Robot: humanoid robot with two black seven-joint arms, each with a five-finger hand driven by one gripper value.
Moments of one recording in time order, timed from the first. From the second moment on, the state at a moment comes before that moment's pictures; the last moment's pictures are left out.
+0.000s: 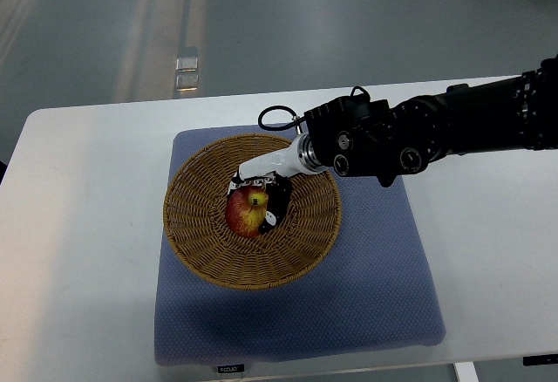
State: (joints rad) left arm -0.04 0.00 -0.12 -0.17 0.07 -0.14 0.06; right arm 1.64 0.00 -0.70 1.08 -0.45 0.13 0.12
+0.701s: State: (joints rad) left arm -0.04 0.00 -0.12 -0.17 0.07 -0.13 0.06; right arm 1.64 0.00 -0.69 1.06 -0.45 0.13 0.13
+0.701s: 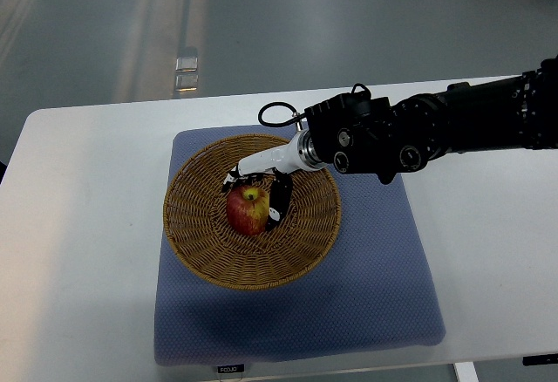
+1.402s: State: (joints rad) left arm -0.04 0.00 -0.12 -0.18 0.07 -0.14 0.06; right arm 1.79 -0.04 -0.48 0.99 -0.26 0.25 0.13
